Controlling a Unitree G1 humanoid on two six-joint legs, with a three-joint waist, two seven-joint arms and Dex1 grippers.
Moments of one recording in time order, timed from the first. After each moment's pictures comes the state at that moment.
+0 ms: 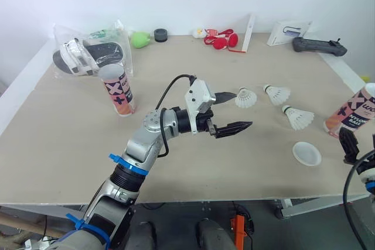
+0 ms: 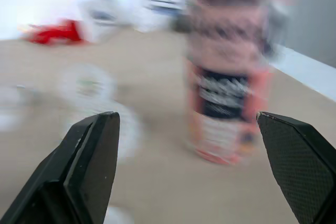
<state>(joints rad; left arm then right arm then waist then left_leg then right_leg) -0.67 0.08 -0.26 0.04 -0.35 0.28 -0.85 0.17 -0.62 -0.70 -0.27 0.75 0.35 0.37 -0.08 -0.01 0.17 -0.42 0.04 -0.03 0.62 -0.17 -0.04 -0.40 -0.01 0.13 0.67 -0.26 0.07</state>
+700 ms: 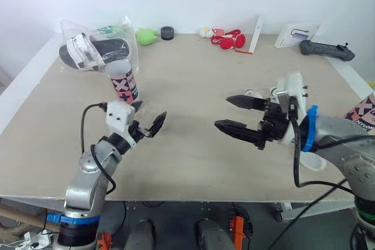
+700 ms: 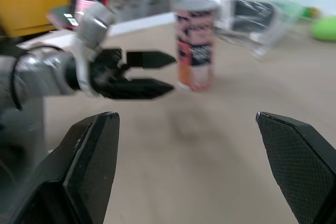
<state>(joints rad) -0.15 0.21 0.08 -0.36 -0.25 0.36 -0.32 -0.46 -0.82 -0.07 -0.48 0.94 0.74 0.72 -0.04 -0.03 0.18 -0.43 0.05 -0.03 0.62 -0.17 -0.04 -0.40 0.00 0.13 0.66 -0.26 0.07</state>
